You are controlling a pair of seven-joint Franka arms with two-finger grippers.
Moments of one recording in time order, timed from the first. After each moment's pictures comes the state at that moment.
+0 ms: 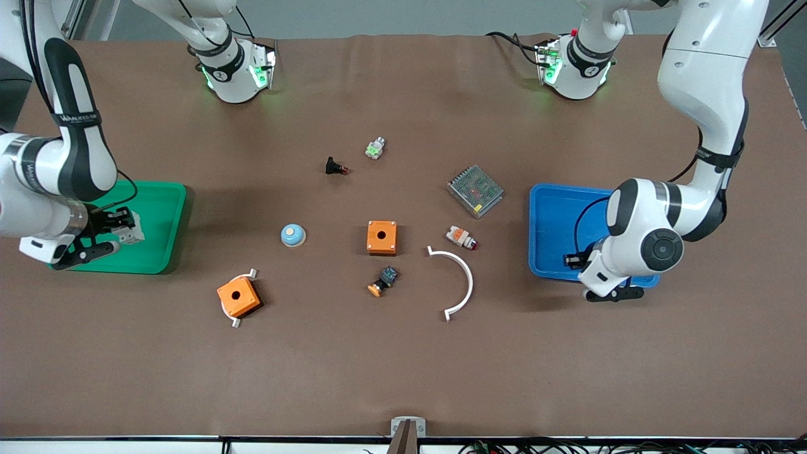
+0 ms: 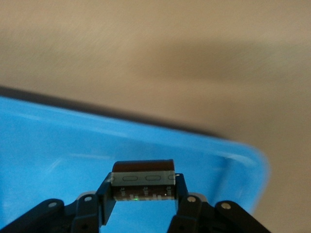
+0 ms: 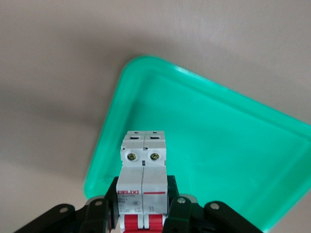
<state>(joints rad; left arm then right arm) -0.10 0.58 -0.11 -1.72 0.02 2.14 -0.31 -0.13 0.31 -0.07 -1.87 -0.13 1.95 -0.47</state>
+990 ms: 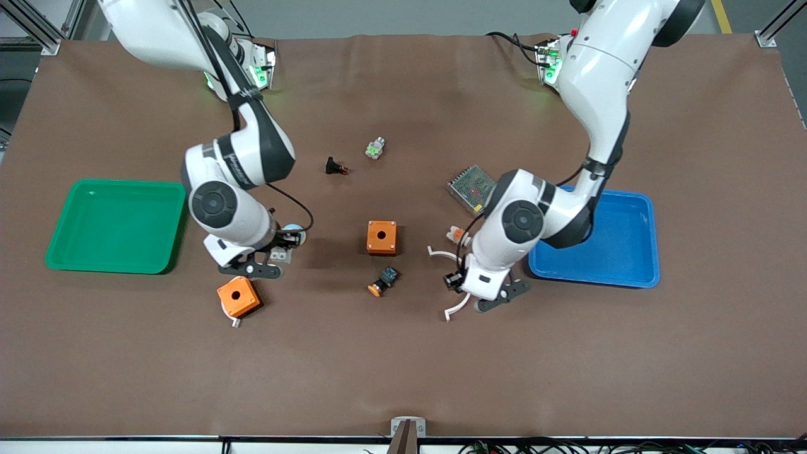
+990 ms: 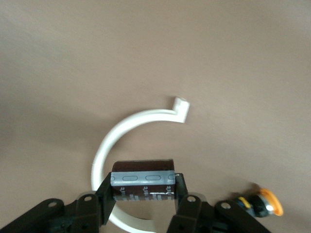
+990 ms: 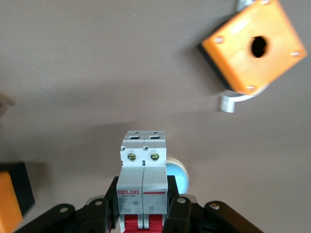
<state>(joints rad) -0.47 0.76 -0.11 -1.44 -0.07 2.38 -0.95 0.44 0.49 -0.05 -1.73 0.05 2.10 0.50</state>
